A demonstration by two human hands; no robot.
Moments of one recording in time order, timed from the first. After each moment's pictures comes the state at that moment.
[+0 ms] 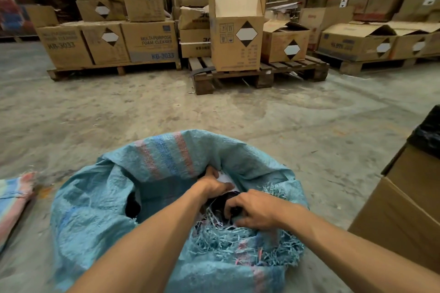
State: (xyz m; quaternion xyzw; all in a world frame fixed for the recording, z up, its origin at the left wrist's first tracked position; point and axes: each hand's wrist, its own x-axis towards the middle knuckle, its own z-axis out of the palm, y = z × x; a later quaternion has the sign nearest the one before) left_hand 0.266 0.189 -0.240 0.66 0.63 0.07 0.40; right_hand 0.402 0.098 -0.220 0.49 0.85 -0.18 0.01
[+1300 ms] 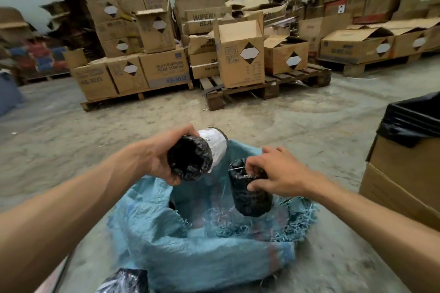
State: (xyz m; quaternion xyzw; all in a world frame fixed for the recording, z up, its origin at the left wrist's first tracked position) left_hand 0.147 0.110 -0.037 0.50 0.61 0.15 0.60; right_hand 0.388 0.027 -0.099 0.57 0.81 -0.03 -0.12
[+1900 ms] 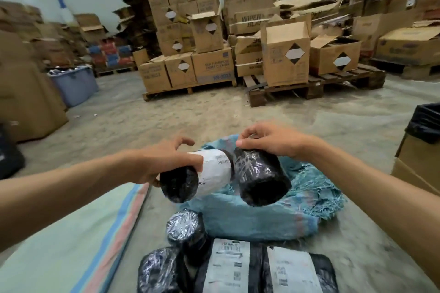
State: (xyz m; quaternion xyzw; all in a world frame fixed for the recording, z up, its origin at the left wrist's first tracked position) left_hand 0.054 -0.070 0.015 0.63 0.66 0.15 0.37; right_hand 0.308 -0.031 -0.018 0.44 0.75 -0.41 -0.29
